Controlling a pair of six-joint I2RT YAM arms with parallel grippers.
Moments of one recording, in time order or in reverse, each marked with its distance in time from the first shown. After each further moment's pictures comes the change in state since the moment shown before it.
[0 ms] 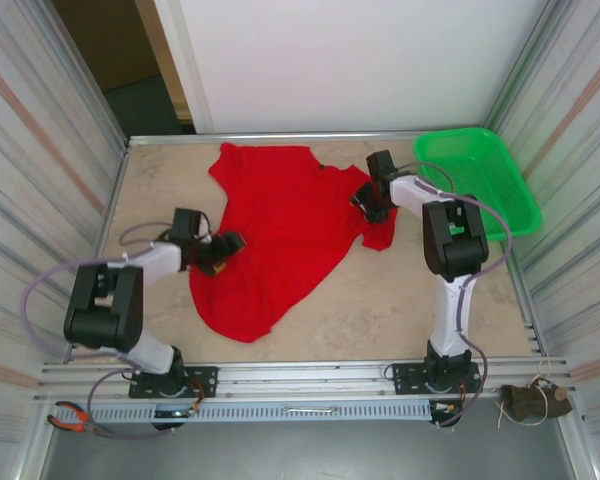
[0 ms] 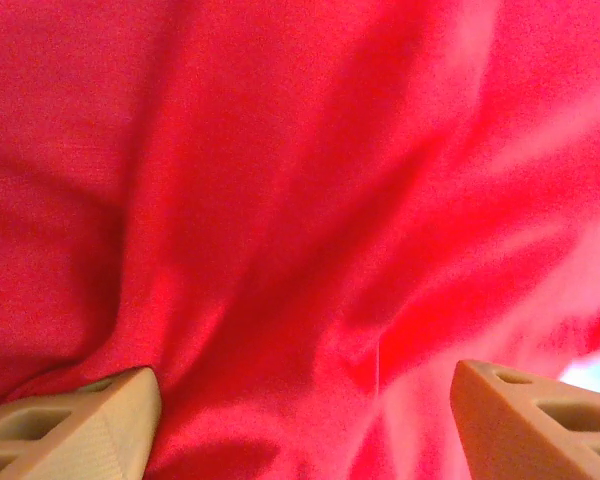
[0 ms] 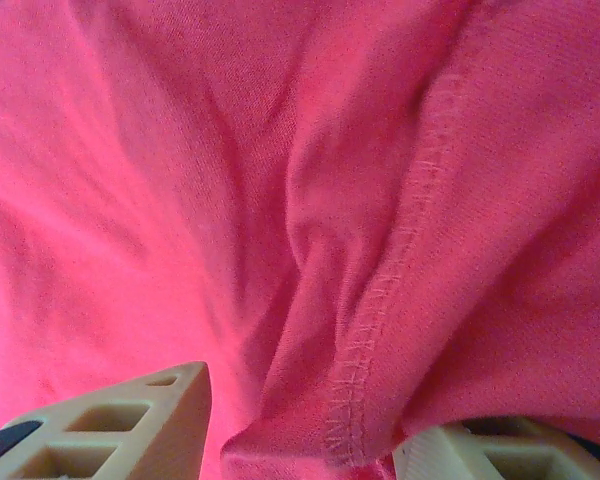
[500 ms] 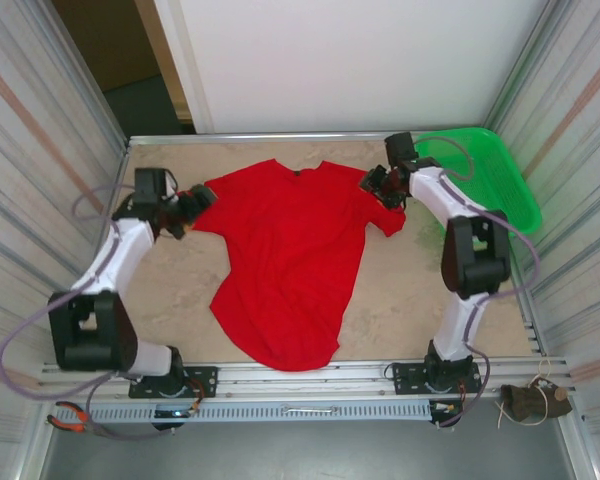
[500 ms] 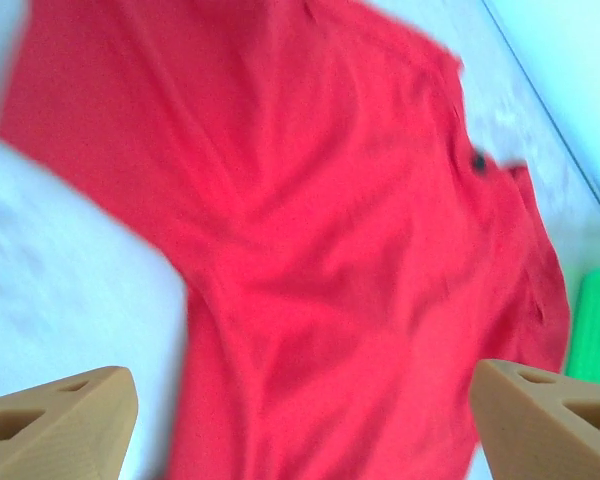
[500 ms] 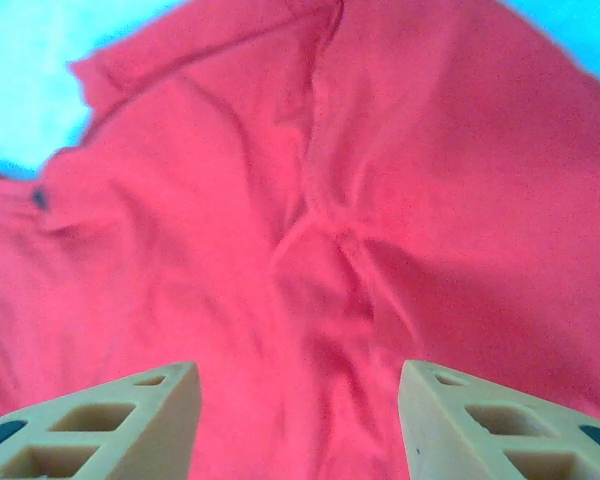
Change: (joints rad) left arm 0.237 -0.021 0.457 -0.349 -0.128 0.101; right arm -0.038 -0.312 -0.085 -0.110 0.009 -0.263
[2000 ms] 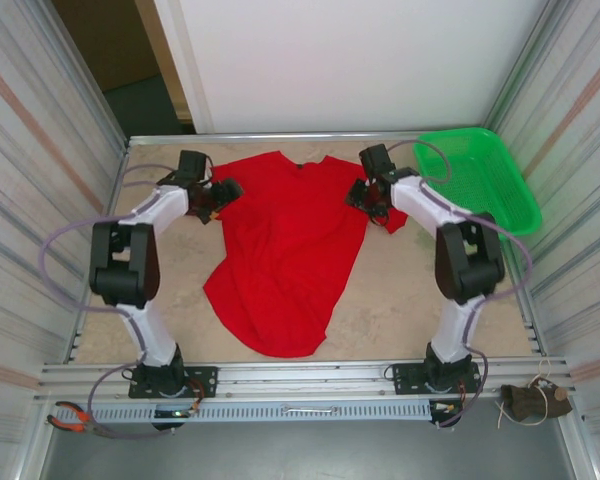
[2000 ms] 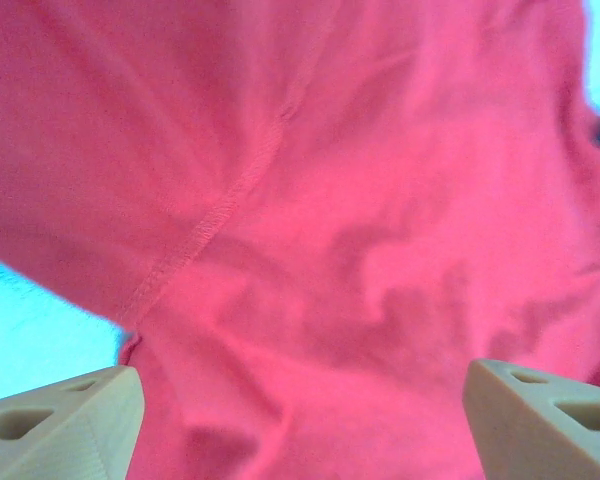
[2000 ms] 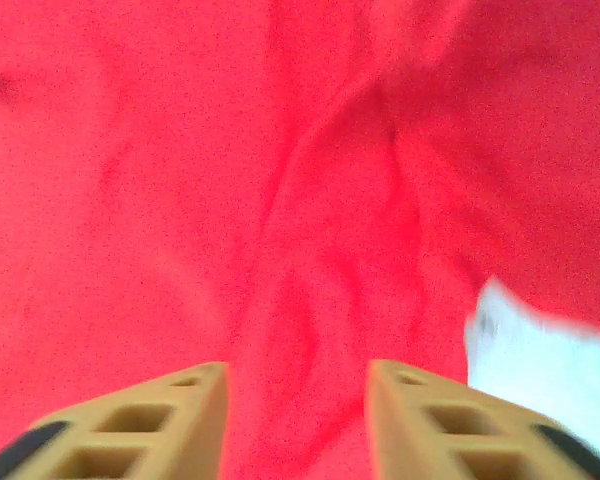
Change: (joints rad) left arm -0.155 0.339 0.199 0.068 -0.075 0.031; right arm 0.158 -0.021 -0.089 0.027 0.102 -0.063
